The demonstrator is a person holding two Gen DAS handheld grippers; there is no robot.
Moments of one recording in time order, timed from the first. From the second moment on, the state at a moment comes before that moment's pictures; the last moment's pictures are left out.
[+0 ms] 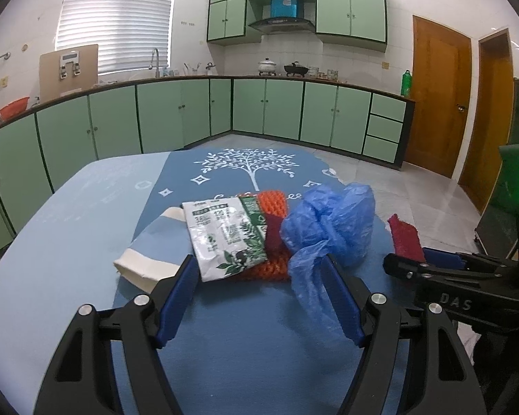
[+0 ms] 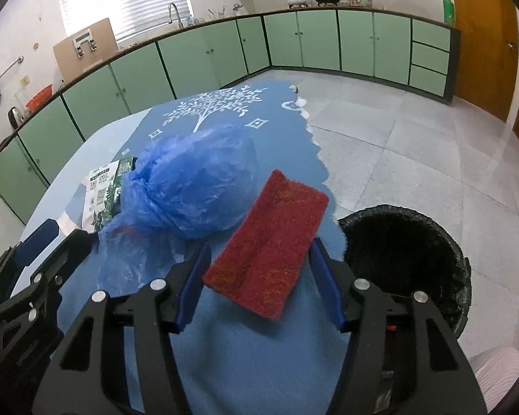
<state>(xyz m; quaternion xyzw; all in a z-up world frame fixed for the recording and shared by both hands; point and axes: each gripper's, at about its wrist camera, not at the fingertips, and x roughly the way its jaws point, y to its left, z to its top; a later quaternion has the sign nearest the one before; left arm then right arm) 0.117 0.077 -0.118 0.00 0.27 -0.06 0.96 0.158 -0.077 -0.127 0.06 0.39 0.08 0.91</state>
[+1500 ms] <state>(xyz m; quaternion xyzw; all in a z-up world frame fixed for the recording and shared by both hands) 0.157 -0.056 -0.086 0.02 0.25 -0.17 0.95 0.133 -0.211 -0.089 0.07 0.32 -0.01 0.95</state>
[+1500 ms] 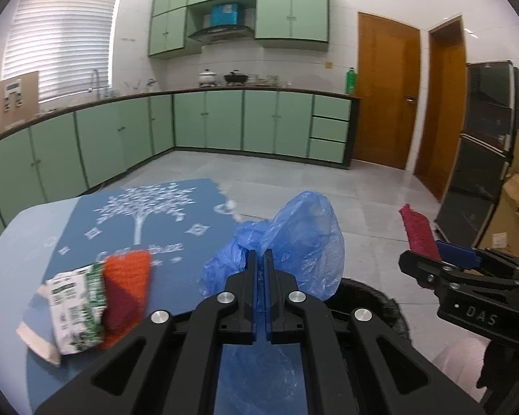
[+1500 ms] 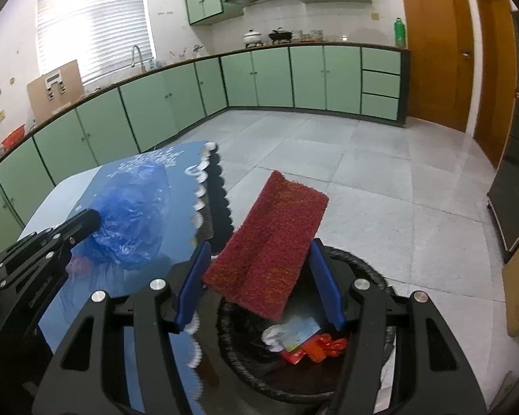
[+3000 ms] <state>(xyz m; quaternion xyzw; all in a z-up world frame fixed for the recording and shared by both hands) 0.198 -0.115 -0.075 -0.01 0.26 -0.21 0.94 0.139 -0.299 -0.114 0.09 0.33 -0.08 0.94</state>
